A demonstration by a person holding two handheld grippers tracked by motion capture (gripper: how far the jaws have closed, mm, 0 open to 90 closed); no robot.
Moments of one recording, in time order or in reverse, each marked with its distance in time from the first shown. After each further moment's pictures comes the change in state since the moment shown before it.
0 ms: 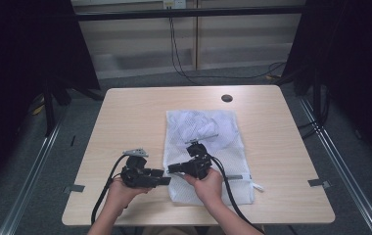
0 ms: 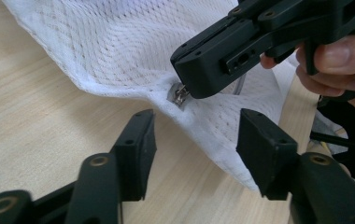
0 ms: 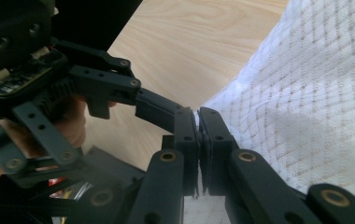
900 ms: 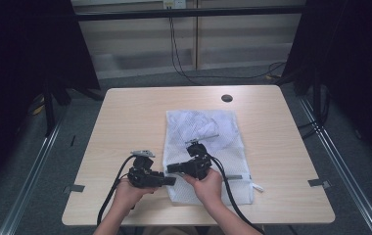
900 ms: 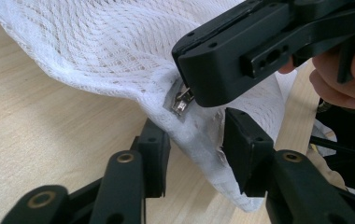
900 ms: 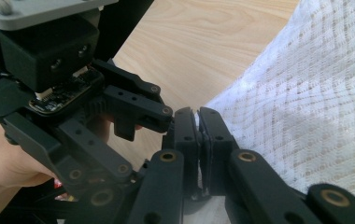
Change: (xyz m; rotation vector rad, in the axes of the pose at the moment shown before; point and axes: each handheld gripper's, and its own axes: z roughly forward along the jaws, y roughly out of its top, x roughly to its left) left arm -0.002 0.001 0.019 0.015 -0.026 -0.064; right arm 0.004 0.000 -0.002 -0.017 0.020 0.006
